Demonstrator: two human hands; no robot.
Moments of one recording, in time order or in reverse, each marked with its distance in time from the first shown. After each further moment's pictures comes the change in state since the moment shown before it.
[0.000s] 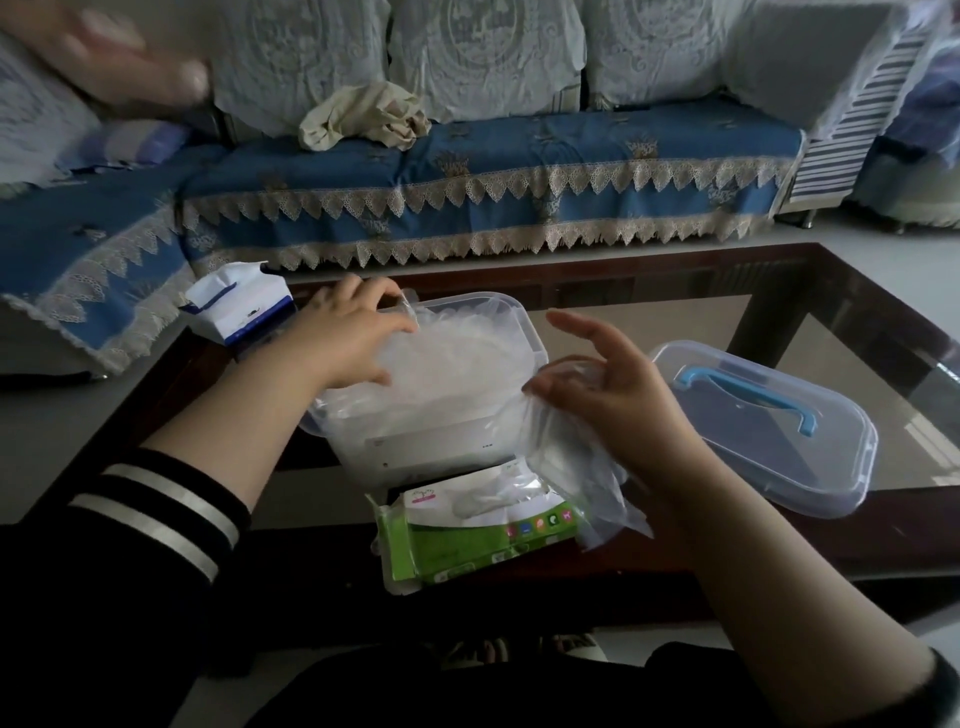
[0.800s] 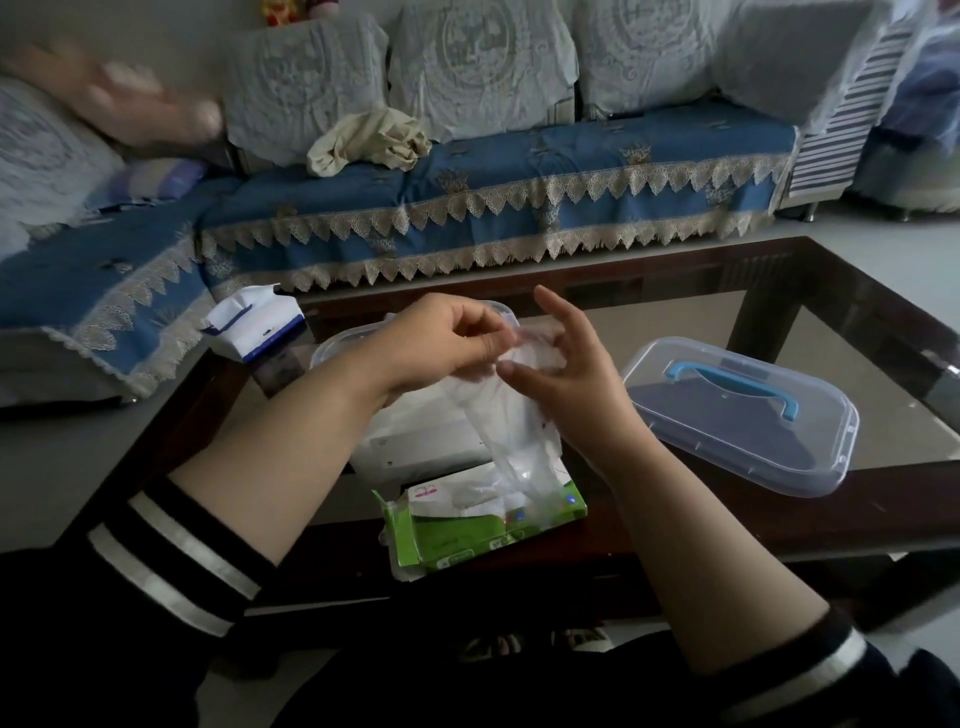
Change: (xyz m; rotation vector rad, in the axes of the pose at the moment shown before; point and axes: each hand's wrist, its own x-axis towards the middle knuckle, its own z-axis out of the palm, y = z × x) left_hand -0.043 0.096 -0.067 -1.194 -0.088 0.054; right_hand 0.006 0.004 0.014 0.059 0.093 -0.072
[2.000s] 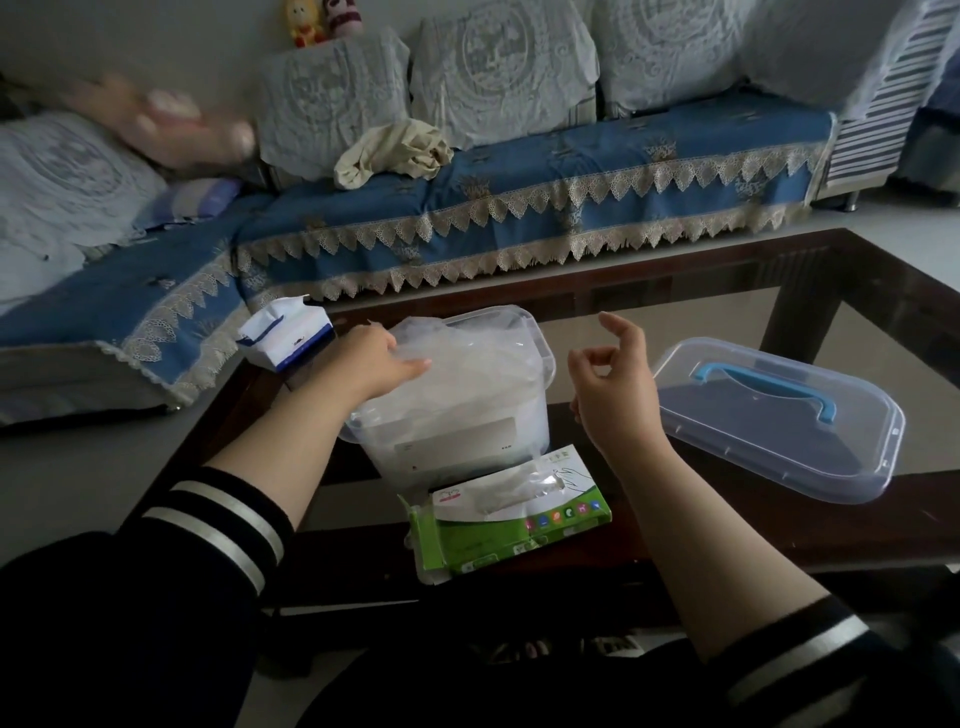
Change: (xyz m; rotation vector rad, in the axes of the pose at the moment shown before) left_hand 0.020 -0.078 -0.055 0.711 0.311 -0.417; right_hand 0.018 0.038 -0.006 -0.171 0.311 0.093
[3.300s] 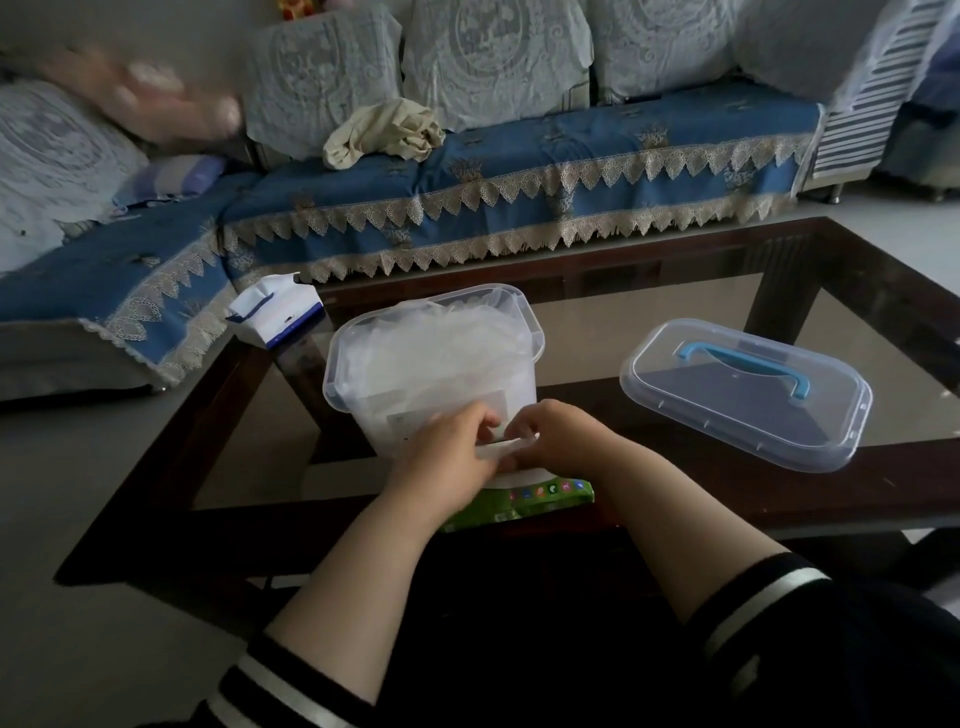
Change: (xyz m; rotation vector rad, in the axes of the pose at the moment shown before) left_hand -0.116 0.042 0.076 -0.221 -0.090 0.247; right_hand -0.023 0.016 0.009 -0.716 -0.787 -0.057
